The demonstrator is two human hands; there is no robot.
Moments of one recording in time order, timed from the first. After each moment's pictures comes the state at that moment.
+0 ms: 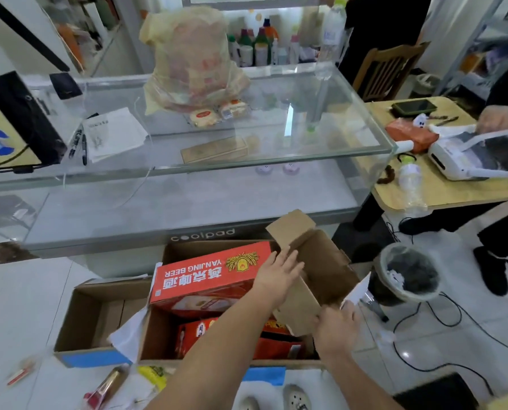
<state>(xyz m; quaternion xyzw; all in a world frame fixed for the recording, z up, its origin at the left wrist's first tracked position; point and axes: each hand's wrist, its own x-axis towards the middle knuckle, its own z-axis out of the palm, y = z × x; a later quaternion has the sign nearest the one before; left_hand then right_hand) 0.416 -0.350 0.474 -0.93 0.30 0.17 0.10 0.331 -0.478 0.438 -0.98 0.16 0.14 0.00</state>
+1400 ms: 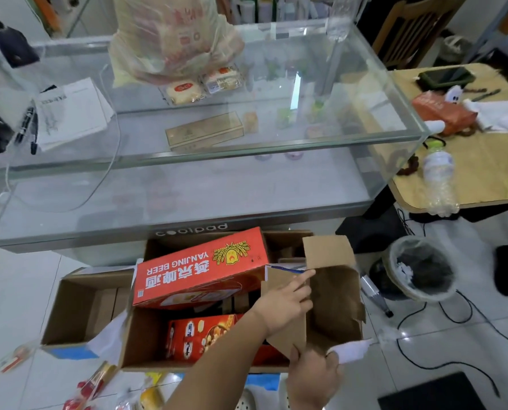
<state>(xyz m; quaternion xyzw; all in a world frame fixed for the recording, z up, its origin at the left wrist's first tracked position) 0.438 -0.368 0.416 -0.88 0.45 0.14 0.02 0.338 -0.444 0.387 -0.92 0.31 0.23 0.07</state>
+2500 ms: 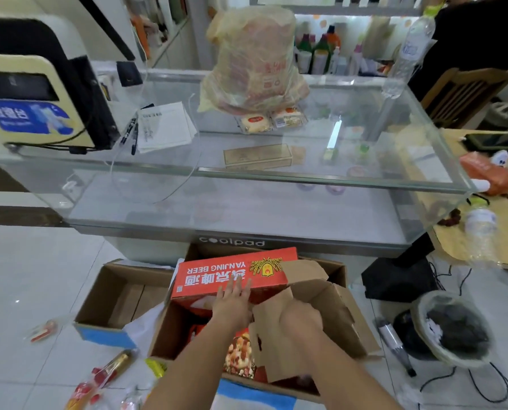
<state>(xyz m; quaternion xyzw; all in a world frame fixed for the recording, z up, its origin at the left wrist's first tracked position) 0.421 -0.232 0.407 -0.94 -0.04 0.33 -0.06 0.436 -0.371 0.457 -0.92 0.01 0.40 0.03</state>
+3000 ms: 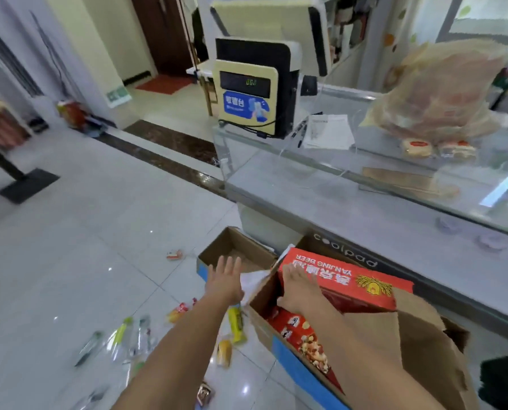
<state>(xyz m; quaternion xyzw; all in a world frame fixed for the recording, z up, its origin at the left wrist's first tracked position) 0.239 -0.077 0.485 -0.89 -0.36 0.26 -0.07 0.355 -0.217 0.488 -0.85 -0.43 0.30 -0.01</state>
